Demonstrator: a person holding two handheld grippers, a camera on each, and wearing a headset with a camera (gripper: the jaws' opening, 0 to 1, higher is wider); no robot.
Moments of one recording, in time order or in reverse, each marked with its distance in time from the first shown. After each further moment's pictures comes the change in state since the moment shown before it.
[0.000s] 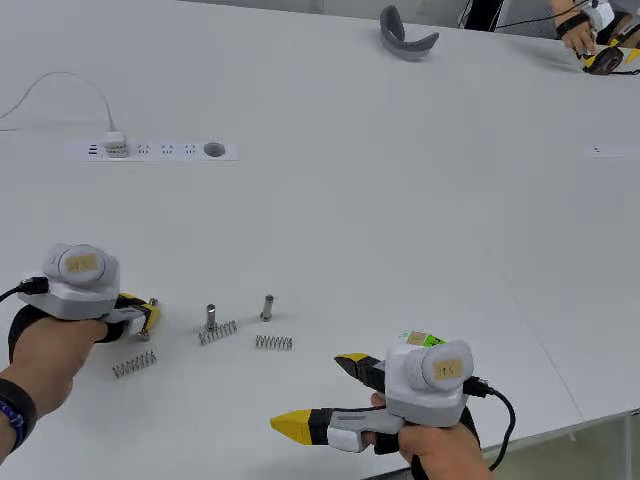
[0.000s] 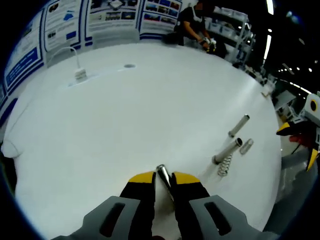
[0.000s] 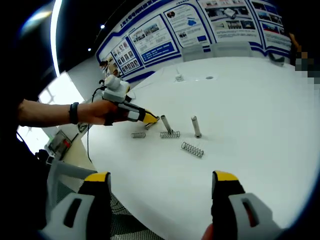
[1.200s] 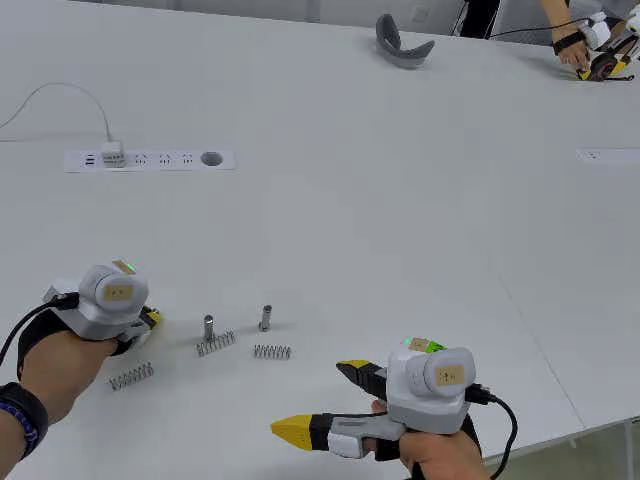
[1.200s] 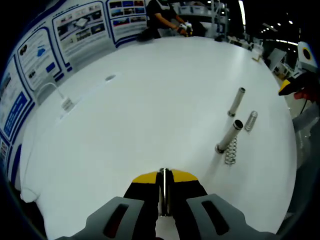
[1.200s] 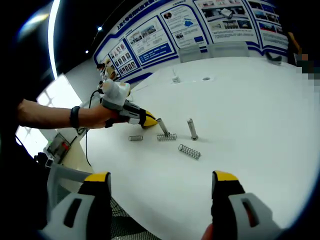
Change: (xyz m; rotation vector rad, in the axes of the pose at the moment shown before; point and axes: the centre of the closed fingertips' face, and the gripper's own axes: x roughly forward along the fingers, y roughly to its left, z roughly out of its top) left arm 0.009 -0.004 0.005 0.318 0.045 0.053; right arm -0.002 -0.006 0.006 0.018 -0.013 -0.017
